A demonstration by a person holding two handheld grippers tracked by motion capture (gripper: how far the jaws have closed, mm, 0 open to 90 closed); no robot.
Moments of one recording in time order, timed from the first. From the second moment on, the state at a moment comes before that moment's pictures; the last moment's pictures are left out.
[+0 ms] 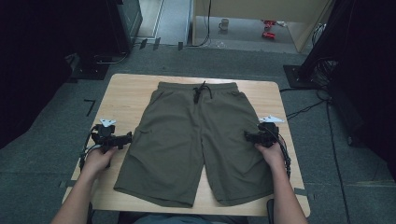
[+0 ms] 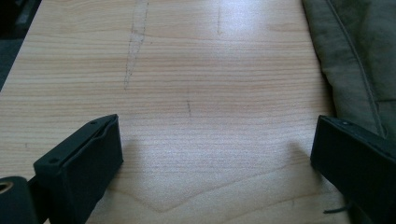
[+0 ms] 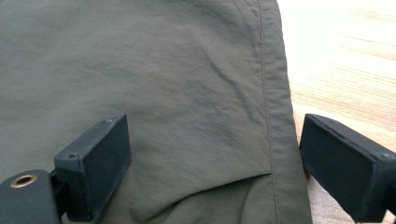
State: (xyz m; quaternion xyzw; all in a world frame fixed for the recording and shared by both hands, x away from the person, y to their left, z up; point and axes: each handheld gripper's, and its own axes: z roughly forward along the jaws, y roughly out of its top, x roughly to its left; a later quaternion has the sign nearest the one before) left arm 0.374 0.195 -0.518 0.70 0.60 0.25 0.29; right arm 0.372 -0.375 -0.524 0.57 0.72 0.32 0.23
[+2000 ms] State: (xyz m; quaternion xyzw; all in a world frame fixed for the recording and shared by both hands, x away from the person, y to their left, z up) left arm 0.297 0.205 -0.482 0.80 0.45 0.17 0.36; right arm 0.381 -0.347 -0.479 0.55 0.71 0.39 0.19
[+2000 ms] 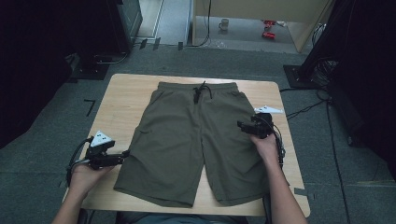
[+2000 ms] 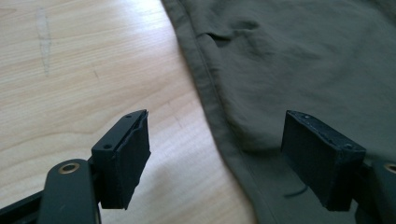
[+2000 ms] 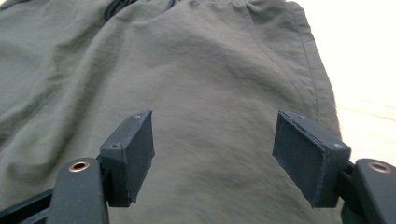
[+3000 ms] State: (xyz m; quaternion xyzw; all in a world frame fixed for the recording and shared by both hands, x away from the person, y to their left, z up) left arm 0.270 0.195 -0.506 0.85 0.38 0.11 0.35; right arm 0.392 -0.306 -0.462 0.50 0.74 0.40 0.20
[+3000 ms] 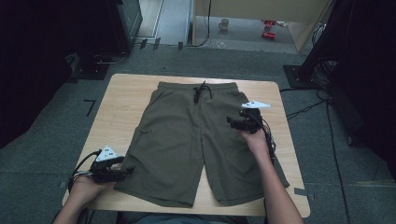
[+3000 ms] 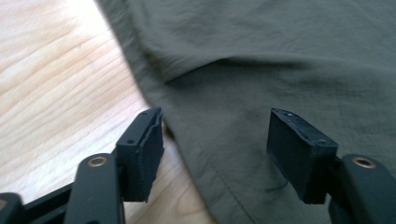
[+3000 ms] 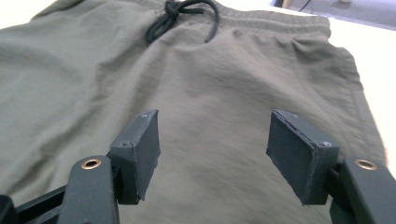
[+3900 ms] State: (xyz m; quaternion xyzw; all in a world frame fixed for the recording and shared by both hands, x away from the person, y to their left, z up) left arm 0.272 0.183 -0.511 0.85 0.34 0.14 0.37; right arm 0.434 -0.241 -0.469 0.50 0.74 0.42 0.17
